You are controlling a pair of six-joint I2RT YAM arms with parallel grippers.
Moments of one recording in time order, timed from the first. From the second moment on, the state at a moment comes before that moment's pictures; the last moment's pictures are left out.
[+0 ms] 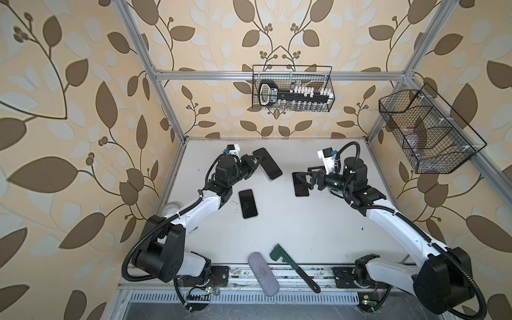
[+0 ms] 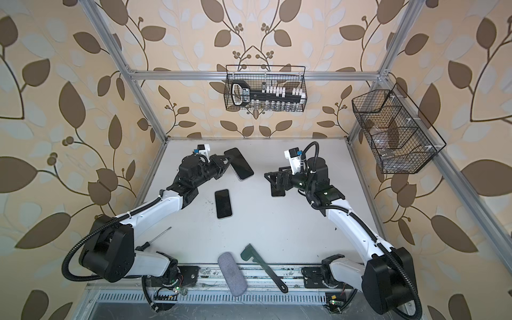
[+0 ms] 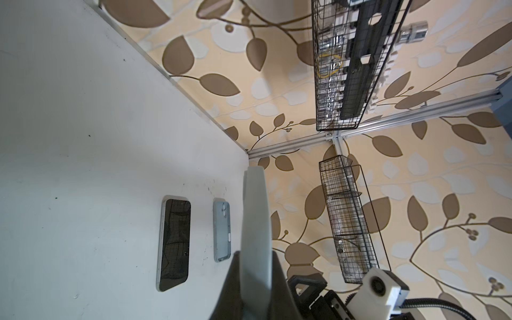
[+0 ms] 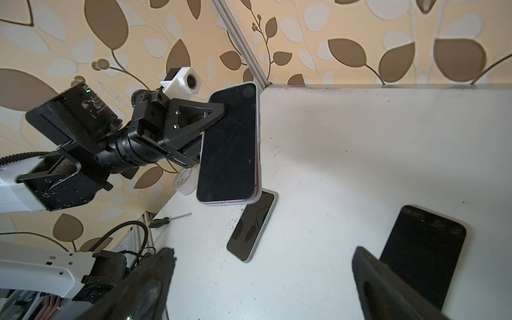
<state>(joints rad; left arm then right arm) -0.35 1.38 0.82 0.46 0.34 -1.22 0.29 1.18 0.81 0.03 -0.60 0.36</state>
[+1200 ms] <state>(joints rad) -0.52 1.45 0.68 0.92 0.09 -1.37 0.41 1.17 0.56 0.46 -0.43 0.86</state>
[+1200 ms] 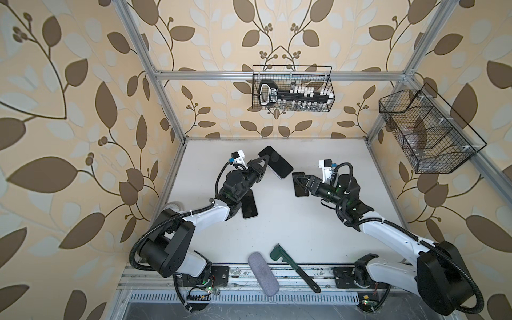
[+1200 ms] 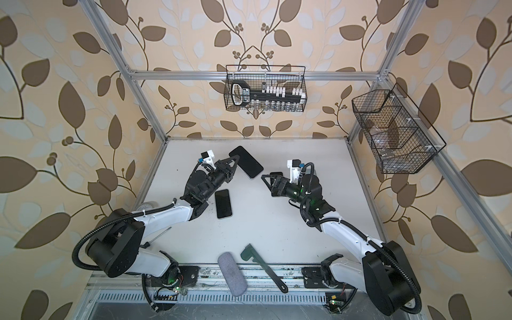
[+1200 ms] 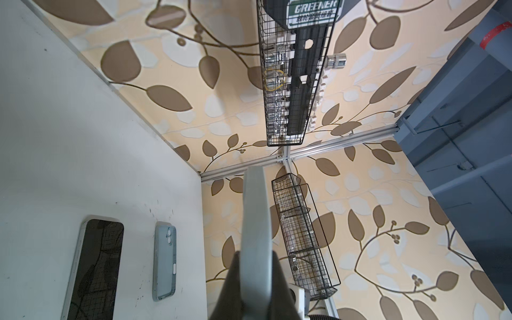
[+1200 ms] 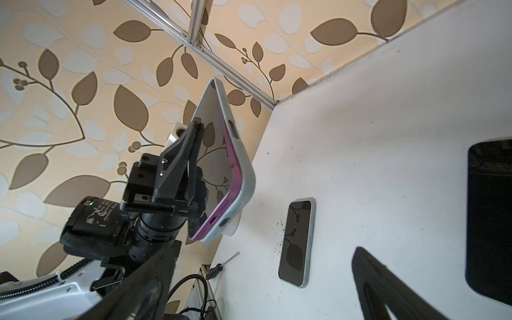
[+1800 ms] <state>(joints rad) -0.57 1.47 0.67 0.99 0.06 -1.42 0.41 1.21 0.55 0.54 -0.40 0.92</state>
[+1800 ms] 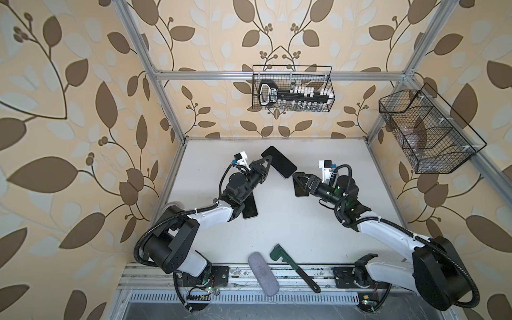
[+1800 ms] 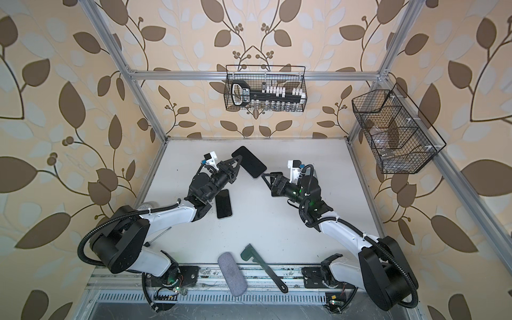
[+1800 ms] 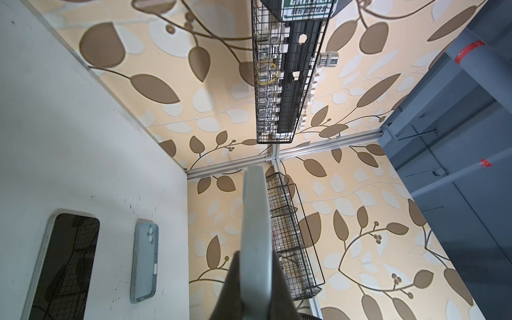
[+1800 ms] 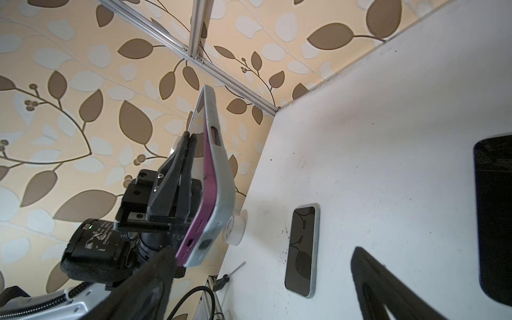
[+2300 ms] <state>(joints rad) -0.58 1.46 0.67 0.99 0.04 -1.42 0.41 1.22 0.51 0.56 -0.36 0.95</state>
